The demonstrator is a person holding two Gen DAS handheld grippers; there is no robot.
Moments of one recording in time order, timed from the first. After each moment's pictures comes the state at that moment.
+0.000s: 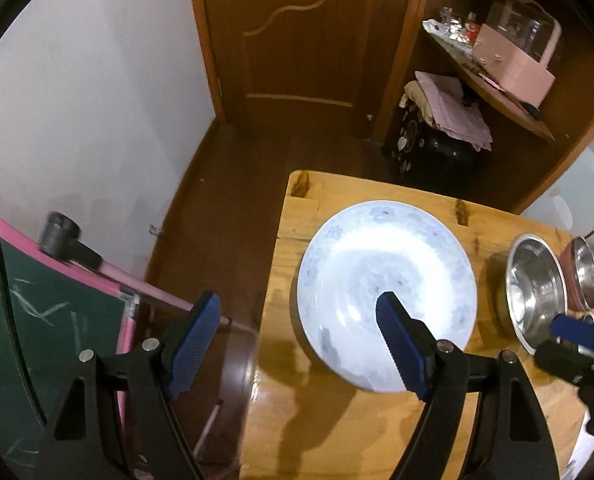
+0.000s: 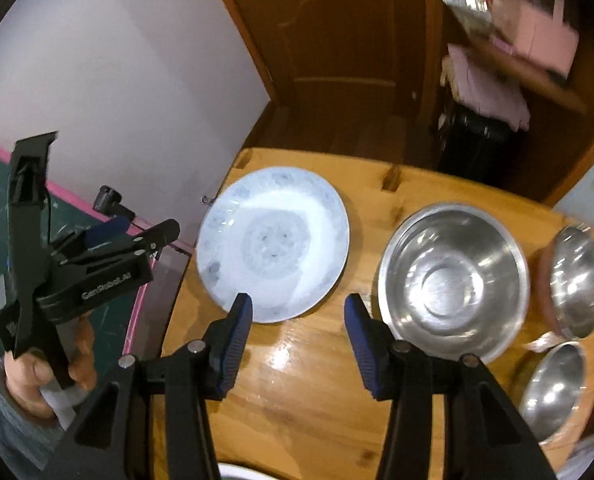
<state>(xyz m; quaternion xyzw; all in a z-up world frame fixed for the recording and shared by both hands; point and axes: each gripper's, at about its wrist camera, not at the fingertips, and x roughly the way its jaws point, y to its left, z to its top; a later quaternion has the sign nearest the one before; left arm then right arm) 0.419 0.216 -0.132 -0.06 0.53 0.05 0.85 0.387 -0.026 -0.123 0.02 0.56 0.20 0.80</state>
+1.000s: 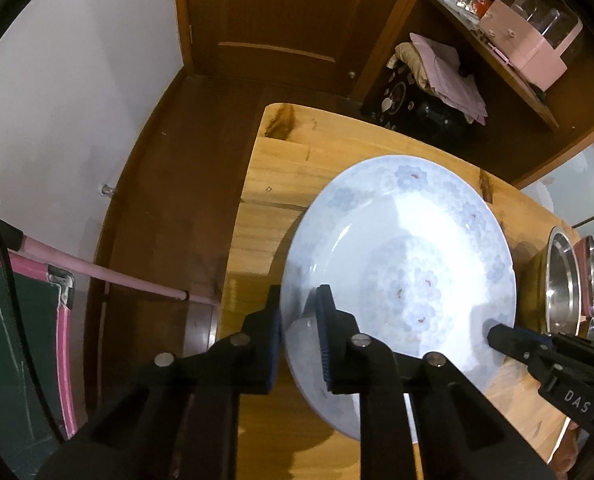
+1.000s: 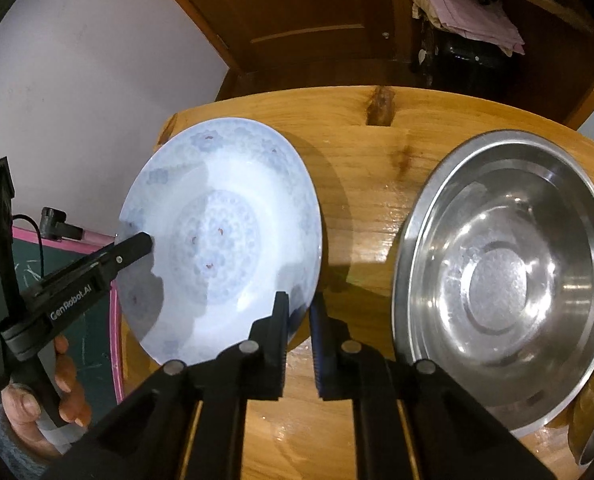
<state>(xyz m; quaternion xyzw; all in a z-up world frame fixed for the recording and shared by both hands) 0.463 0.222 -0.223 -0.12 0.59 -0.01 0.80 0.432 -0.014 -0.212 0.06 0.63 0.15 0.76</state>
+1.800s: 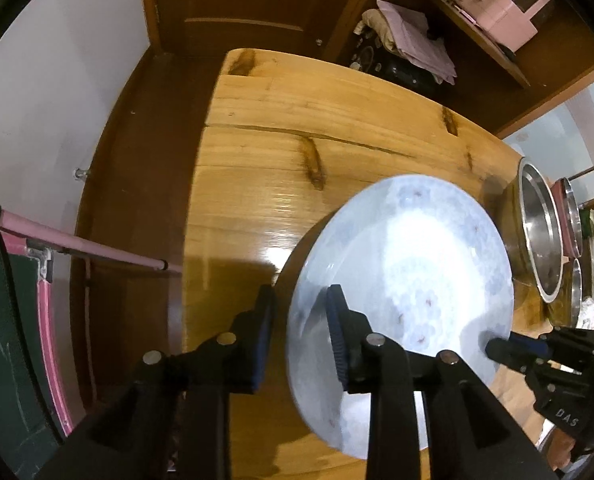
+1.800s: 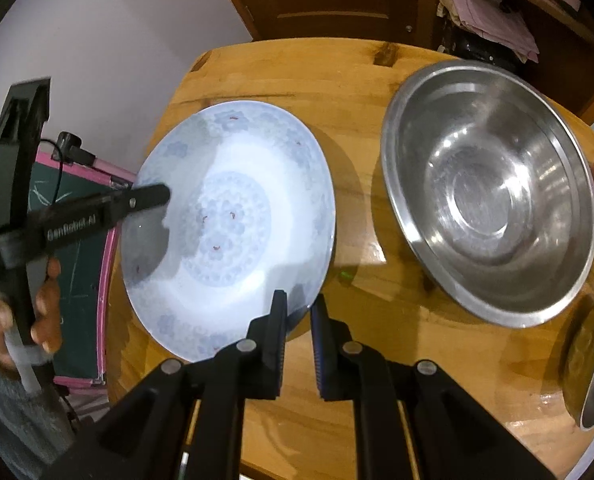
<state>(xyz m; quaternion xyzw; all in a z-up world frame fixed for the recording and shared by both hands) 0.425 0.214 -0.229 -0.11 0.62 -0.07 0.77 0.368 -0.032 -0.208 0.01 0.64 0.19 0.74</state>
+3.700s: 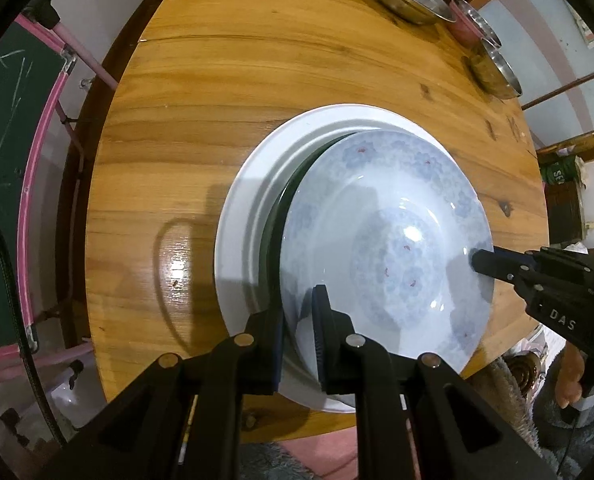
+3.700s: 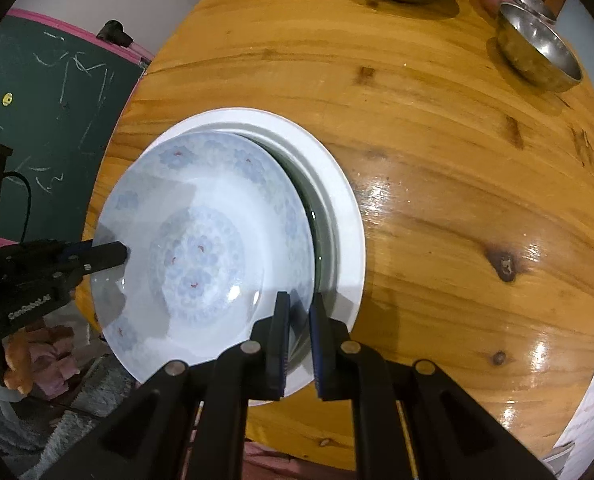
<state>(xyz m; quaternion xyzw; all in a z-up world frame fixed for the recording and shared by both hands) 0.087 0.135 -0.204 -0.10 0.66 -0.09 0.74 0.102 -0.093 -0.208 -0.02 0.67 0.18 0.73</state>
